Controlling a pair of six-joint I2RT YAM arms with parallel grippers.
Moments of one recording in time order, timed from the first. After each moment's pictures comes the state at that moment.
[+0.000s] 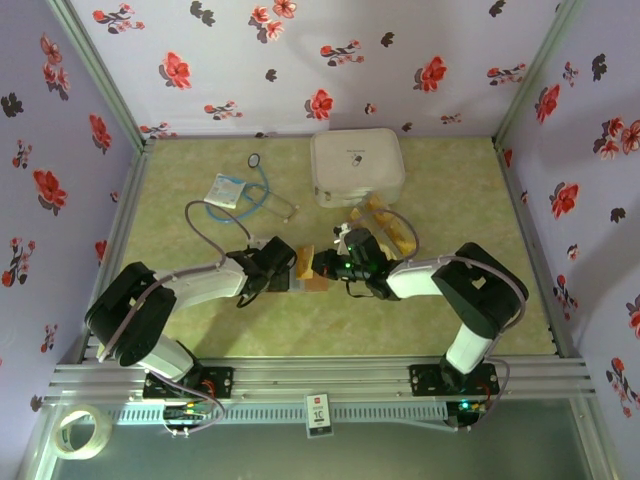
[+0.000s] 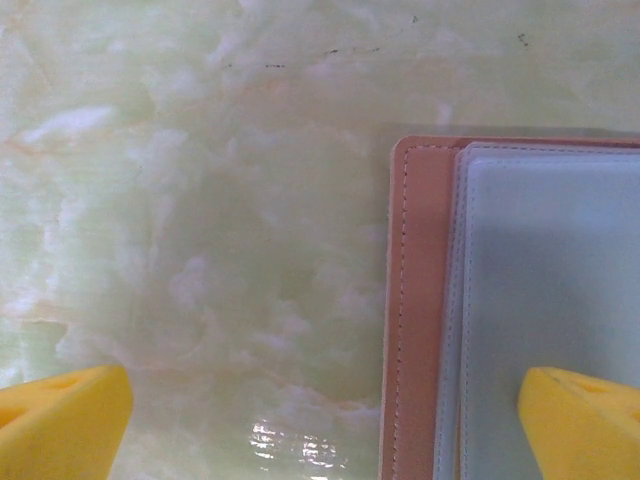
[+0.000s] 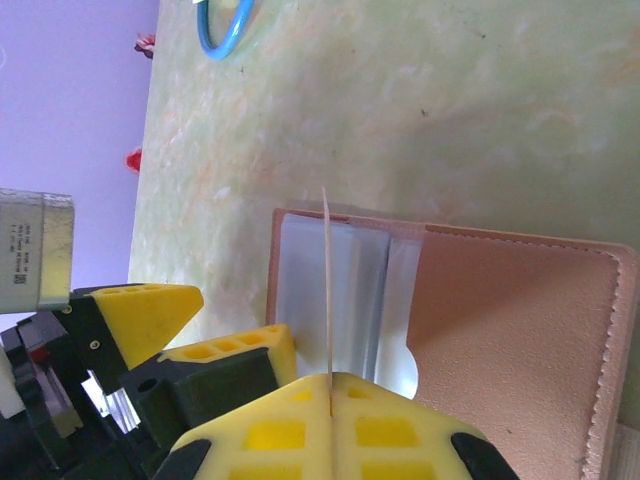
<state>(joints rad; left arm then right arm) -0.79 1.53 0.76 -0.49 -0.43 -0.71 0.76 1.71 0.64 0.52 -0.36 0.95</state>
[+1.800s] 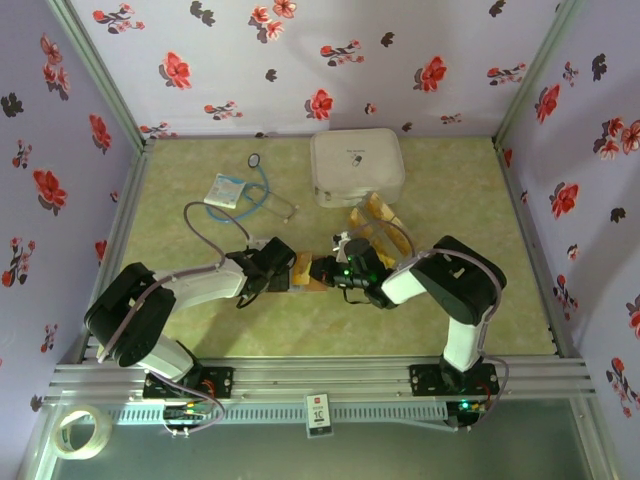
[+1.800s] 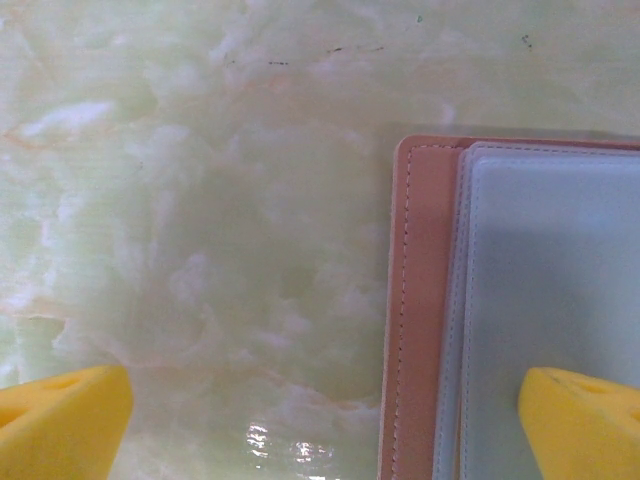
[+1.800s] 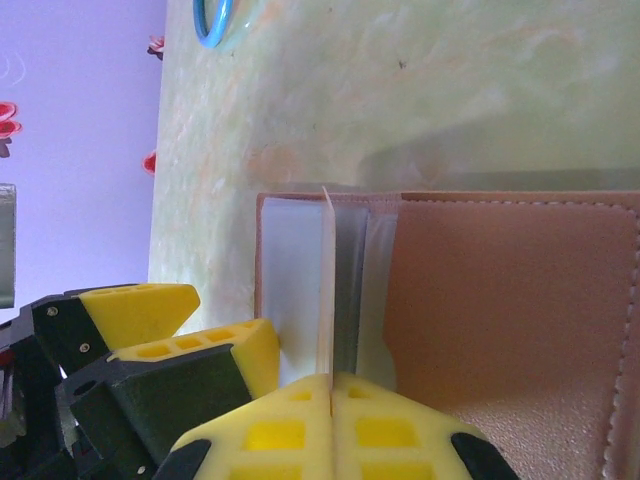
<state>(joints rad) -0.79 1.52 0.75 -0.48 -0.43 -0.72 0.78 1.84 0.58 0.77 -0.38 1.05</state>
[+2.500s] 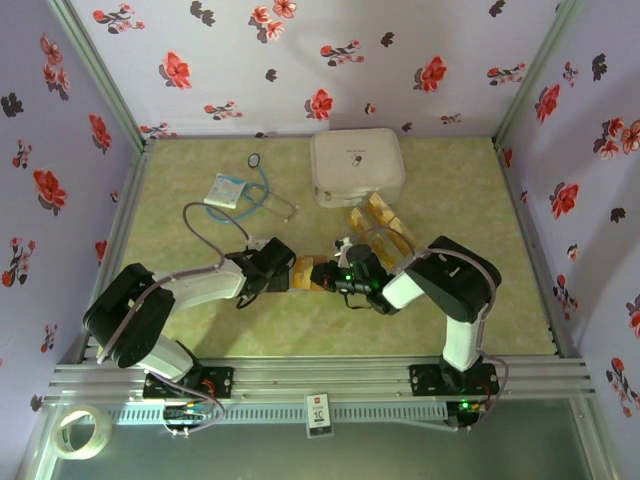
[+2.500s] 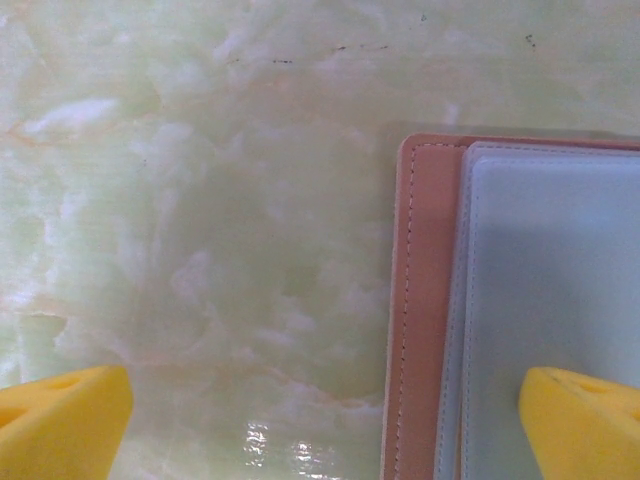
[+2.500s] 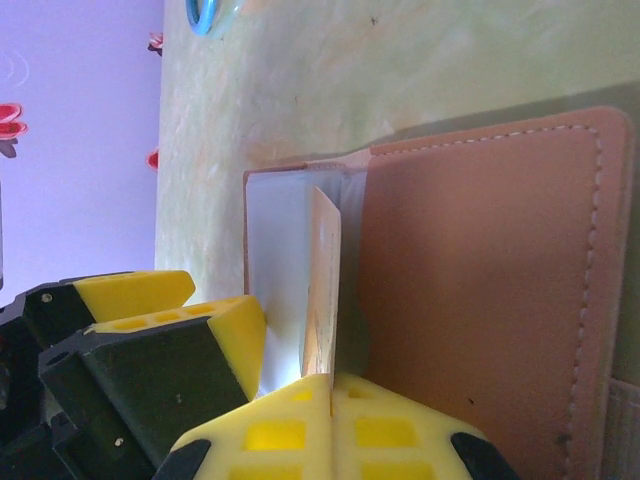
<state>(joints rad) -0.79 1.52 0.74 -0.47 -0.43 -0.73 0.79 1.87 0.53 0.87 -0.39 1.09</state>
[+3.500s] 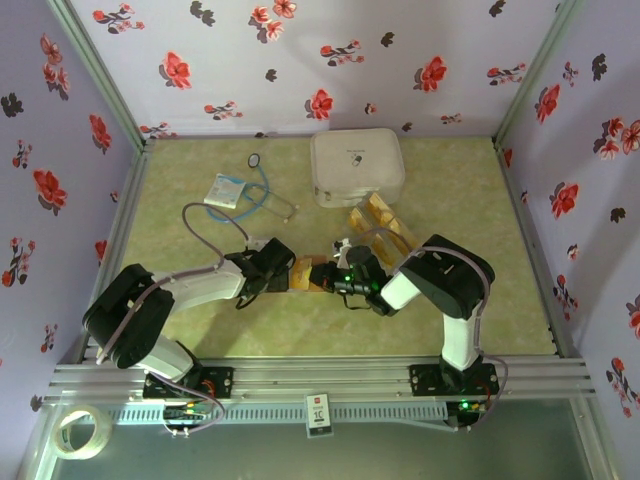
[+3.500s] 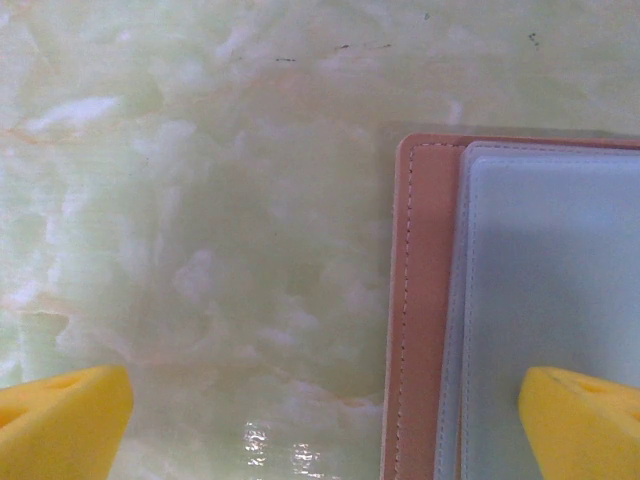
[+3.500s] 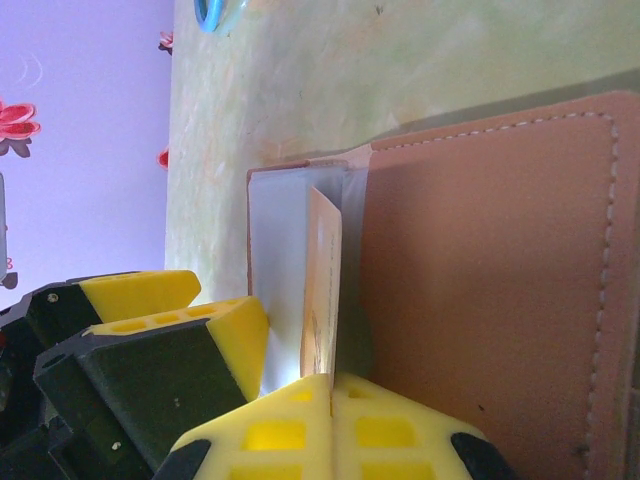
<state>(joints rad) -0.79 1.51 0.74 -0.47 -0.43 -0.73 0.79 1.91 0.53 0.93 -0.40 1.11</state>
